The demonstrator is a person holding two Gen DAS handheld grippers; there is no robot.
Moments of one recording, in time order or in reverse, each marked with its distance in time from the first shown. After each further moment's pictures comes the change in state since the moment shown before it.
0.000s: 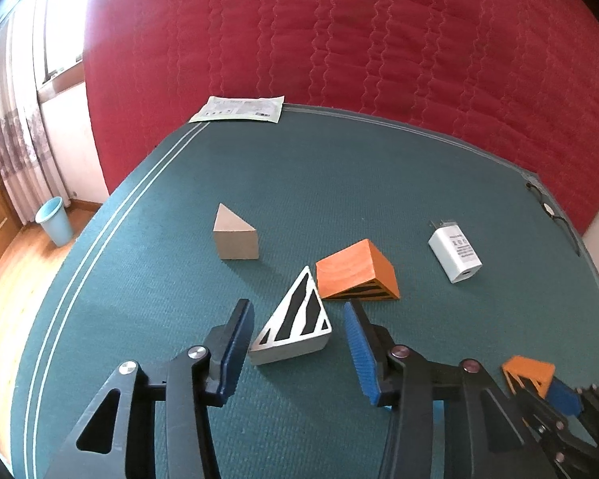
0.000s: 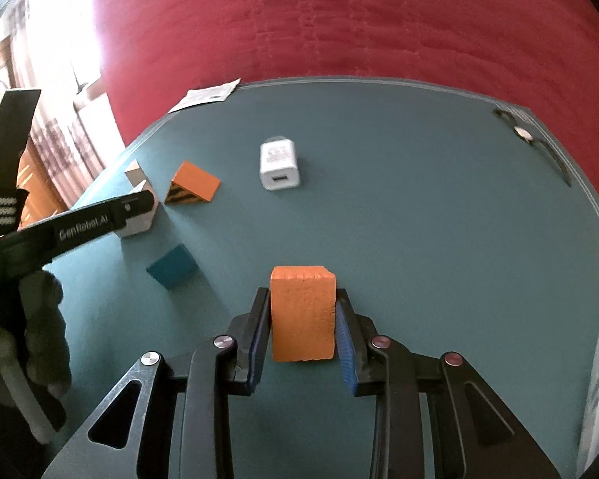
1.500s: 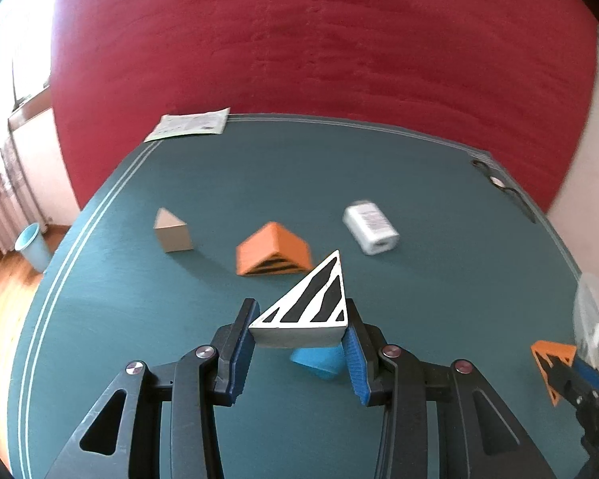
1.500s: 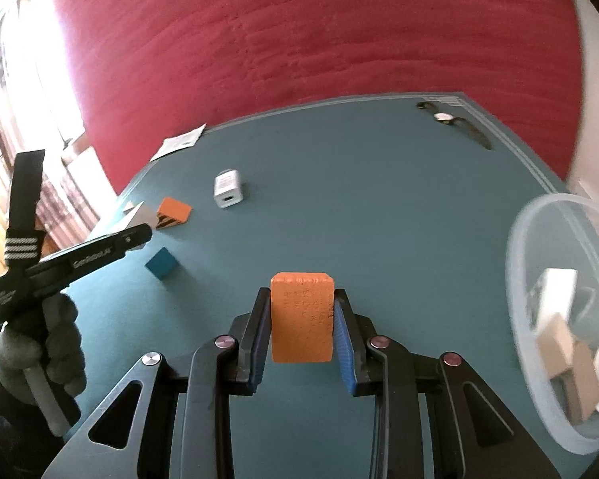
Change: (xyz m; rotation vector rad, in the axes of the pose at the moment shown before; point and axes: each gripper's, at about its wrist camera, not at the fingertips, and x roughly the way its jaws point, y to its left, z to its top) left arm -0.039 -0.046 -0.021 0.124 -0.020 -0.107; right arm -0.076 -0.059 -0.031 0.154 -0.106 -0.016
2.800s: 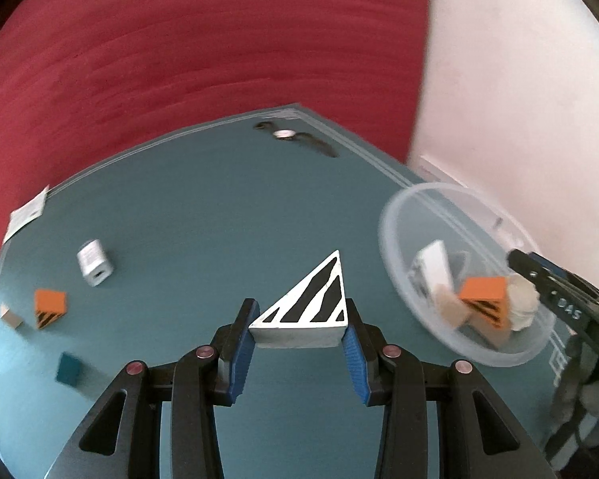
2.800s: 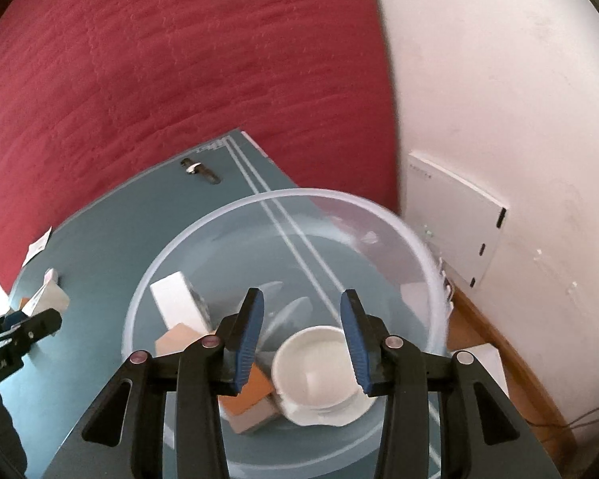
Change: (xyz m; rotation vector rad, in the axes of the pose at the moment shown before) left arm -0.027 -0.206 -0.029 0.424 0.043 -0.325; right arm -0.094 -0.194 -0.033 0.319 -0.176 -0.410
